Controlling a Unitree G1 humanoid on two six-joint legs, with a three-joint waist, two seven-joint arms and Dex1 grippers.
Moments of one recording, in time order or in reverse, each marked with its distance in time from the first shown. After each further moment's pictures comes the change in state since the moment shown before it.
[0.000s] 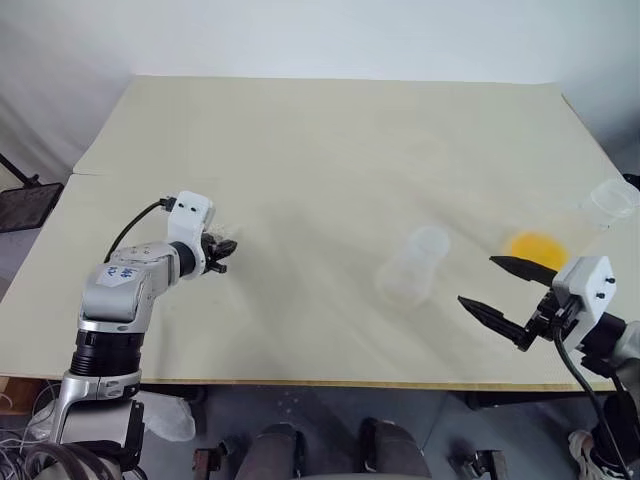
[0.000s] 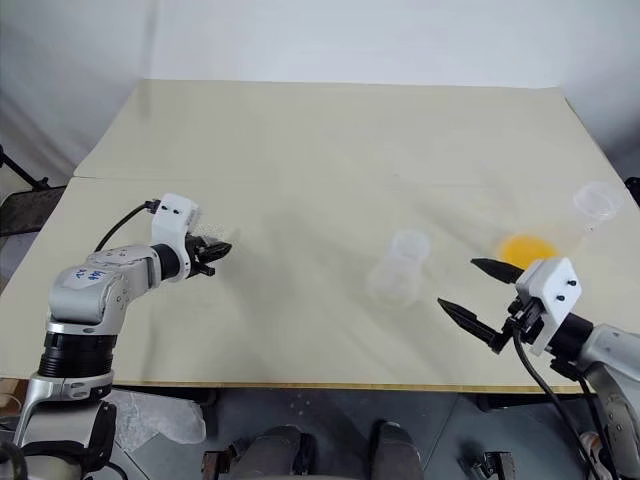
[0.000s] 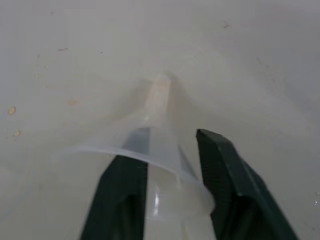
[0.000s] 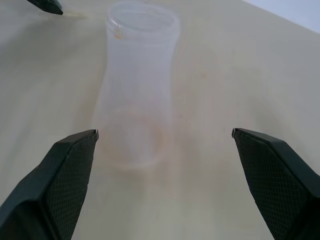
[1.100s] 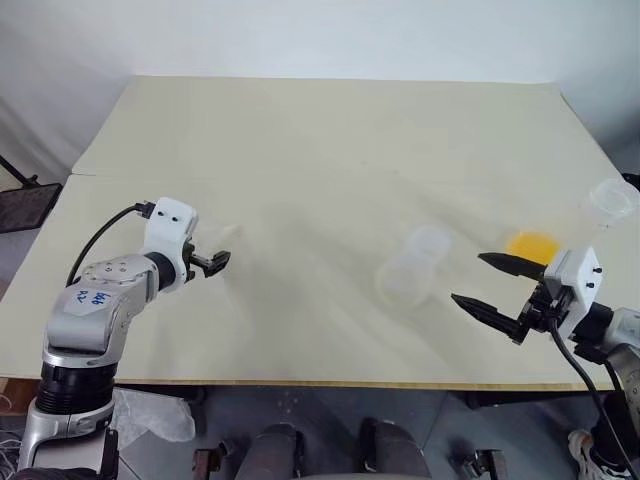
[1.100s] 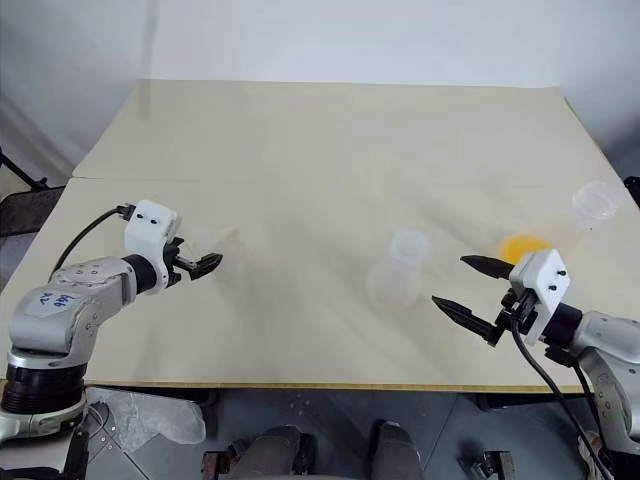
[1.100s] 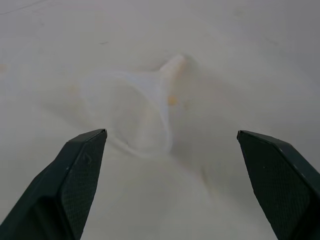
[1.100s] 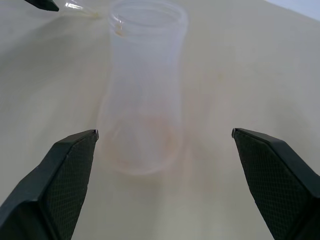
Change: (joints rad) left arm 0.133 0.077 0.043 -0.207 -0.027 0.040 0.053; right arm -0.081 -0.006 0.056 0.097 -0.011 -0.006 0.084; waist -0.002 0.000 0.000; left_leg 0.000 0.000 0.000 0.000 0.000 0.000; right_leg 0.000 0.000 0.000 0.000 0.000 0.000
